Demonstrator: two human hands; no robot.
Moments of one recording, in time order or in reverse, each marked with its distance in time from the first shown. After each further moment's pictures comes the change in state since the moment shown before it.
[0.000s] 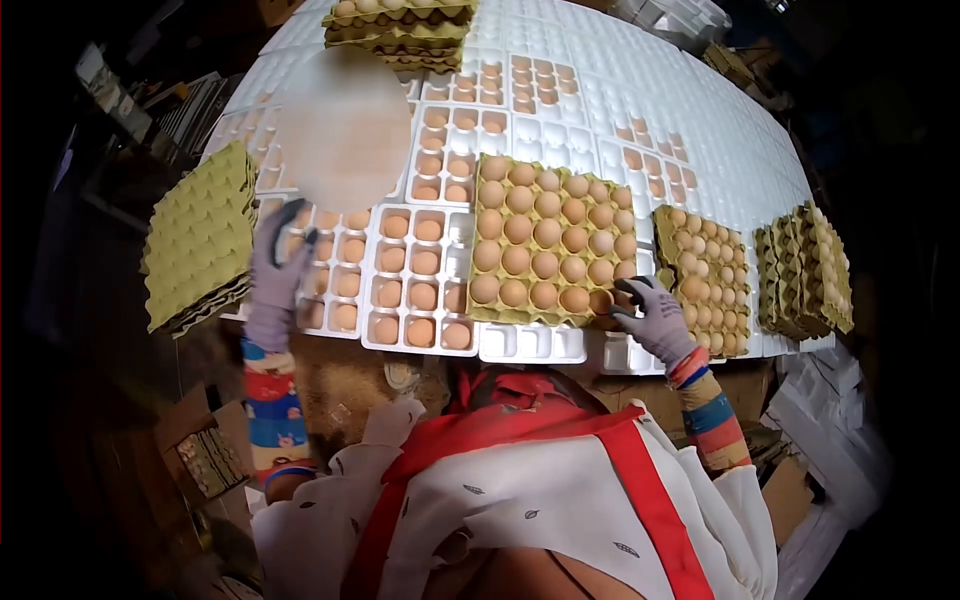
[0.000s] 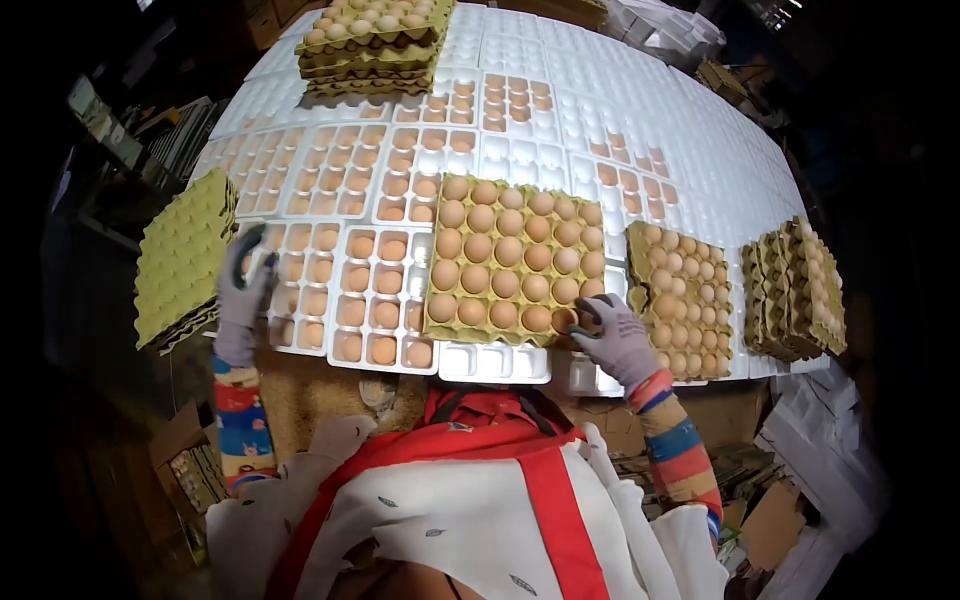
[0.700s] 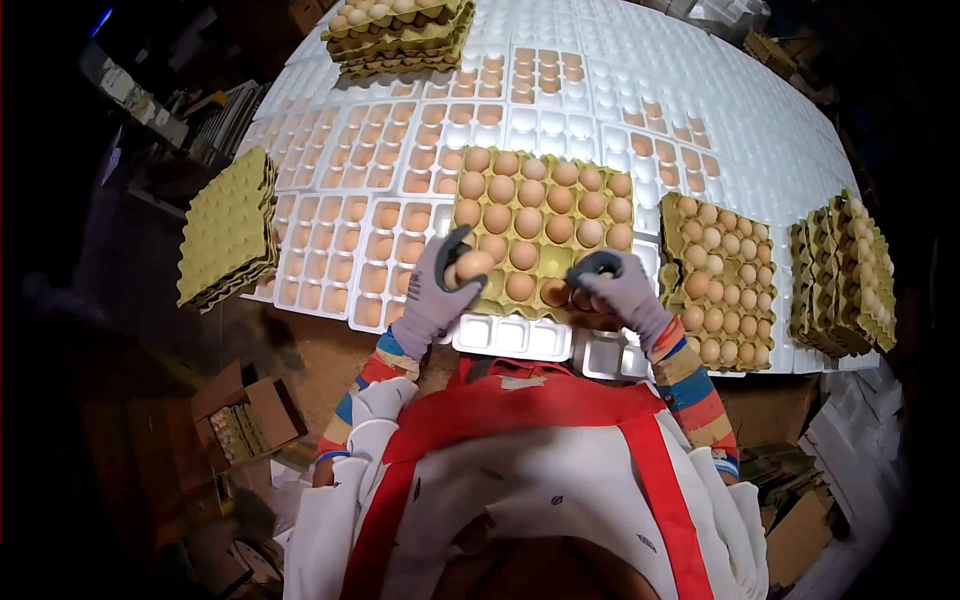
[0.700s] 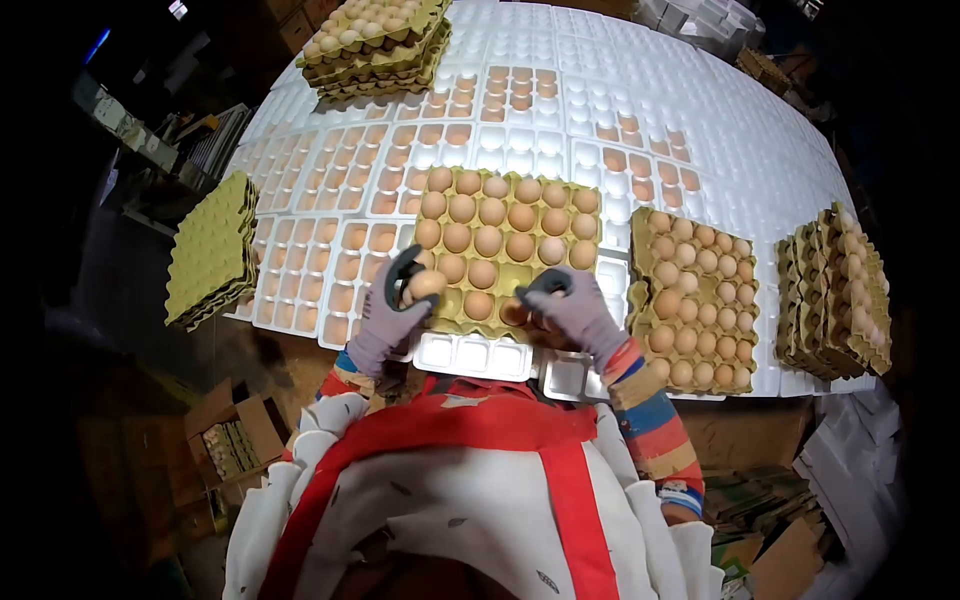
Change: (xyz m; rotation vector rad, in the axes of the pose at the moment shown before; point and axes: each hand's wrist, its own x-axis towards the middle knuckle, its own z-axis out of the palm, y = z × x) left_hand -0.062 0.103 0.212 -0.292 -0.282 -0.007; right_hand 0.042 0.035 0.019 0.619 -0.161 -0.044
